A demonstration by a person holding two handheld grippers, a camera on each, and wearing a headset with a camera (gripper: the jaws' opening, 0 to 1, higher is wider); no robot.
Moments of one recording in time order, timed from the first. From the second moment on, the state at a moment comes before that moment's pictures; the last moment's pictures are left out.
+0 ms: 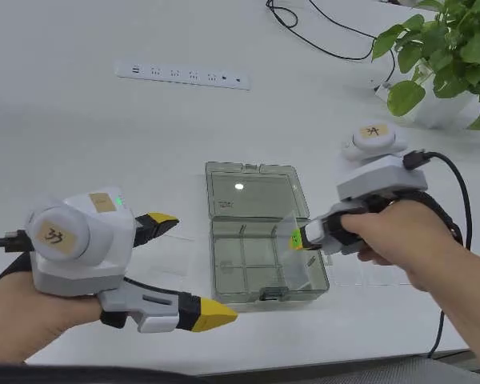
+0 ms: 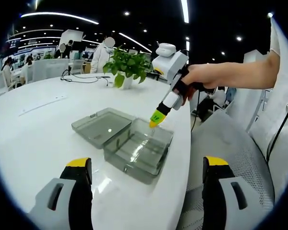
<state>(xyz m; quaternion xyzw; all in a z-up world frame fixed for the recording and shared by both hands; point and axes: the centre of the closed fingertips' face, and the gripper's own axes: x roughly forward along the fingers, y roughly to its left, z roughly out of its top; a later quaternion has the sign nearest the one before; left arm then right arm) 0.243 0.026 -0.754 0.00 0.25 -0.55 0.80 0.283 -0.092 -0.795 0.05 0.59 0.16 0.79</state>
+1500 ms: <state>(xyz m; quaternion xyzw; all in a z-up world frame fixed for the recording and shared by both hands) 0.242 0.031 -0.757 0.01 0.27 -0.52 0.81 0.271 -0.077 -0.795 0.12 0.55 0.25 0.79</state>
